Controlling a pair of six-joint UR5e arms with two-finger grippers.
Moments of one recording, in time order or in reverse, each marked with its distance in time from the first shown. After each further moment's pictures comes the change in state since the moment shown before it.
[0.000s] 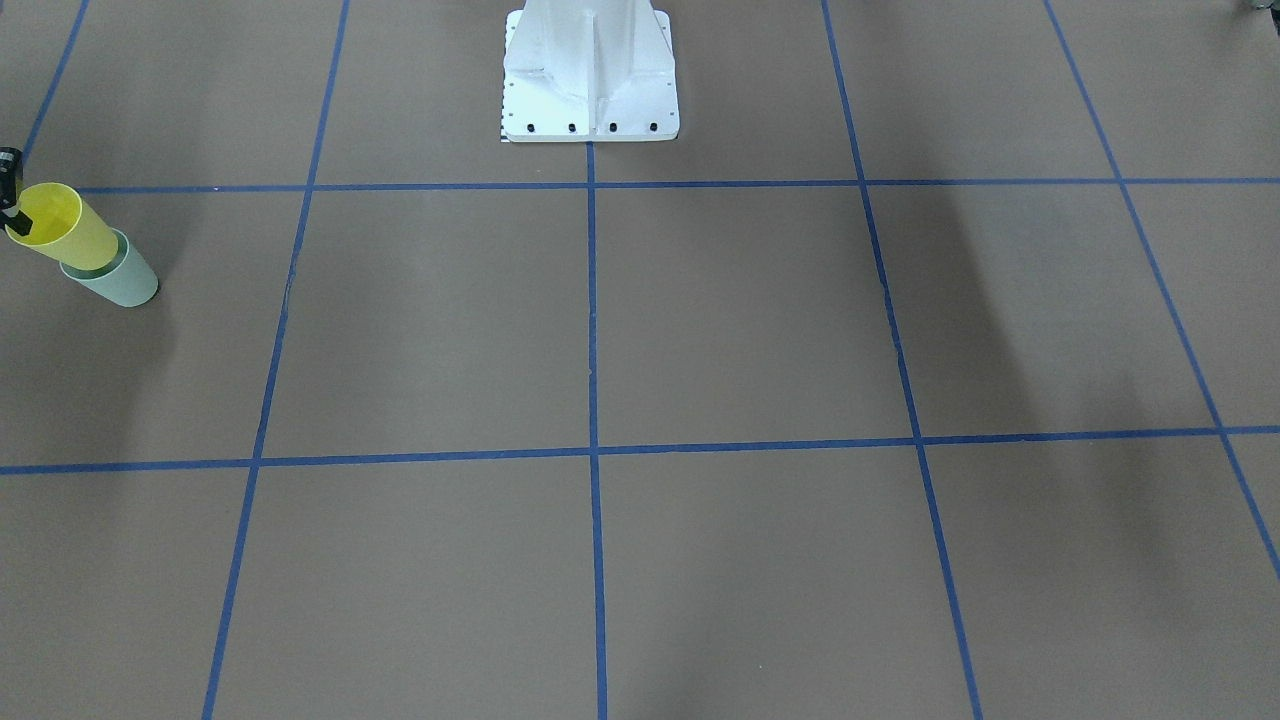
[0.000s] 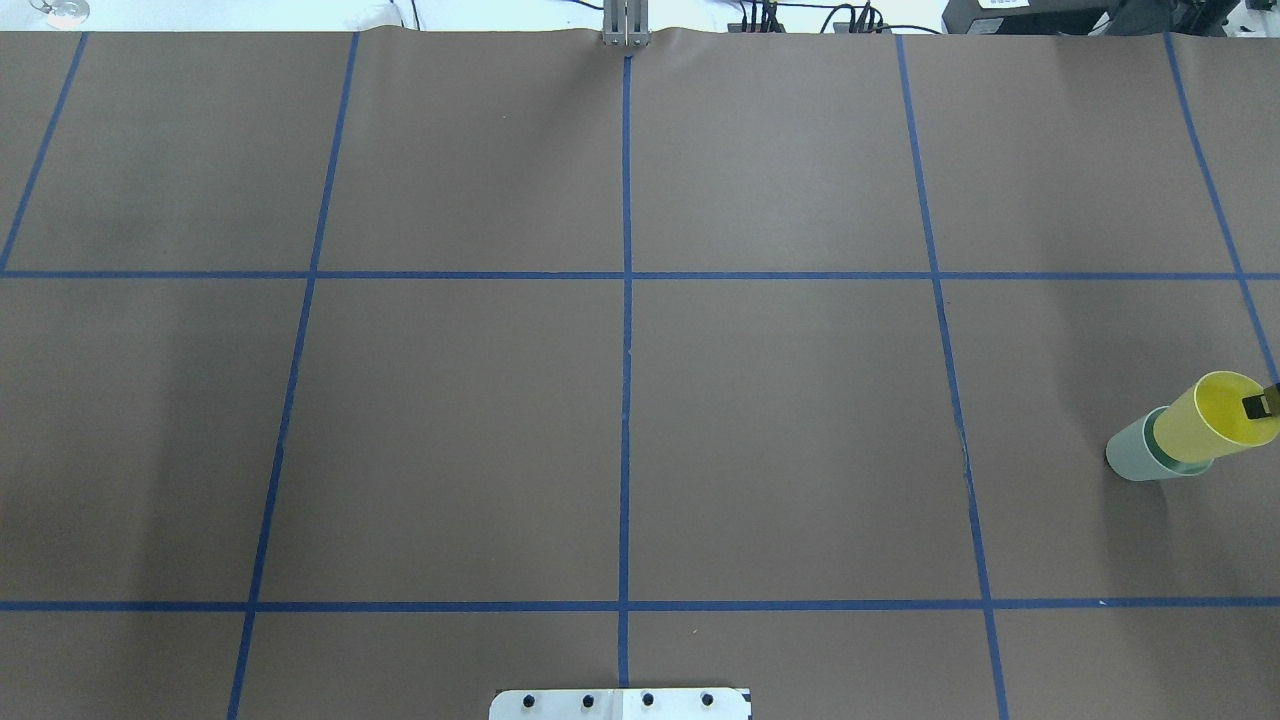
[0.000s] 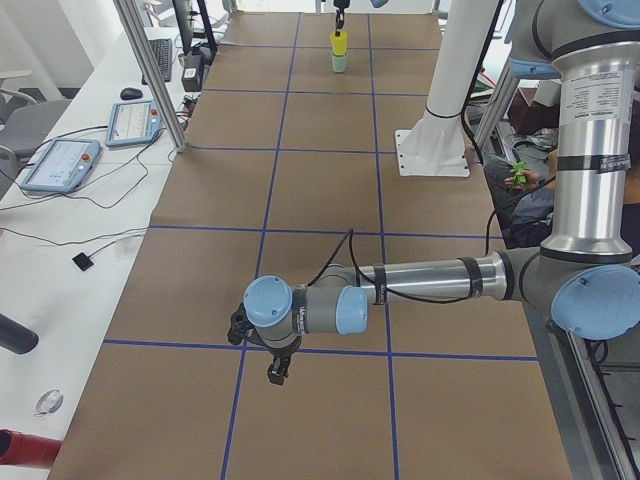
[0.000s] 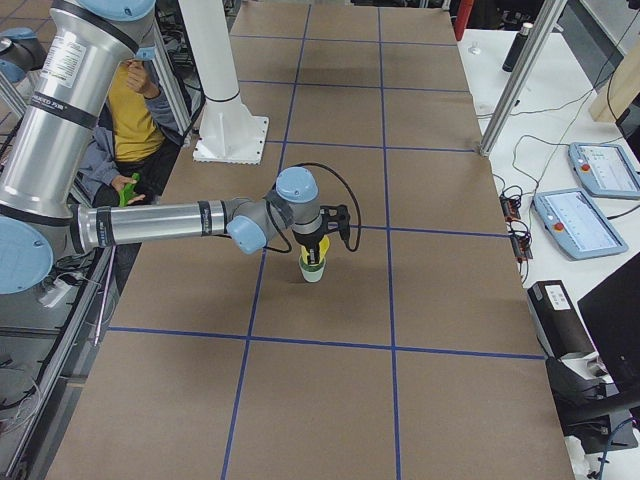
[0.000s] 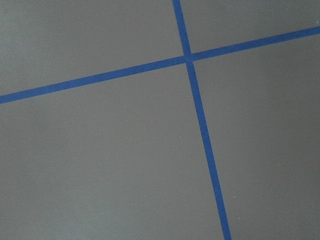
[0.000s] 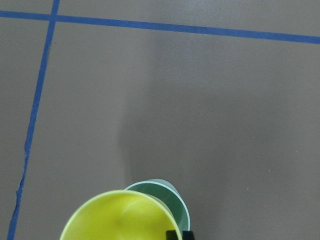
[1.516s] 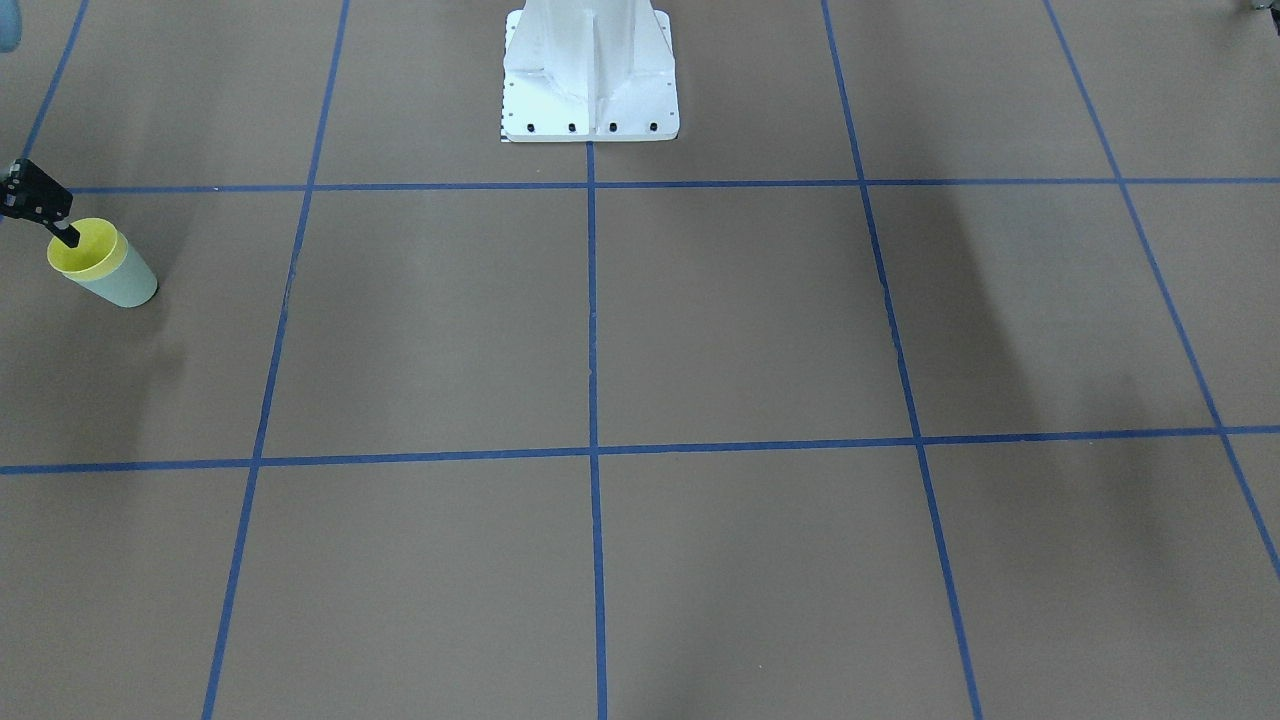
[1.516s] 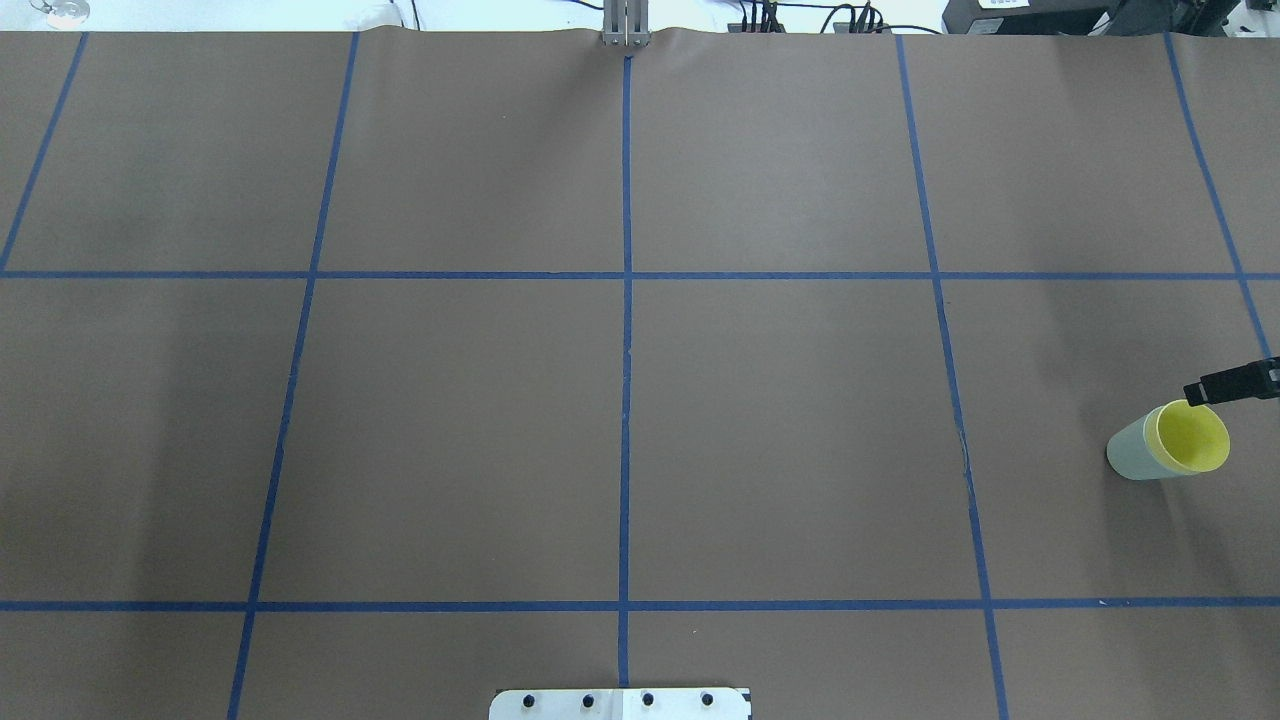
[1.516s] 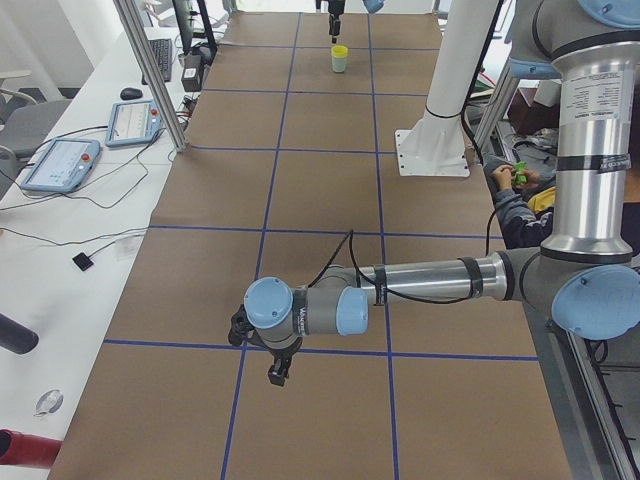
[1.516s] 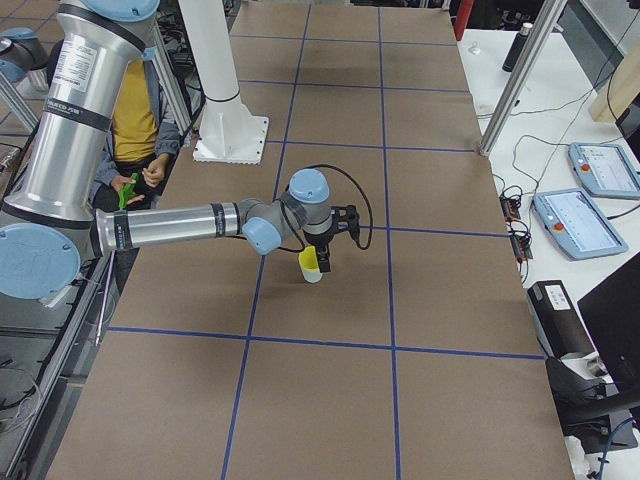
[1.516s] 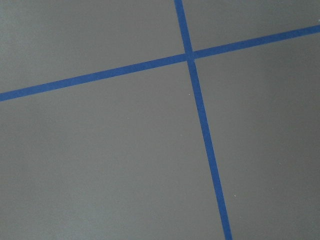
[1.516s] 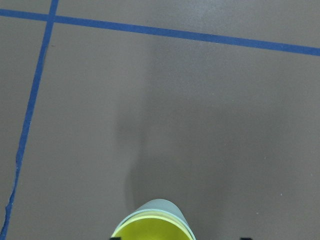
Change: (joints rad) left arm 0.000 0.000 0.001 0.000 0.000 0.000; right arm -0.021 0.078 -0.056 -0.010 -0.020 -0.014
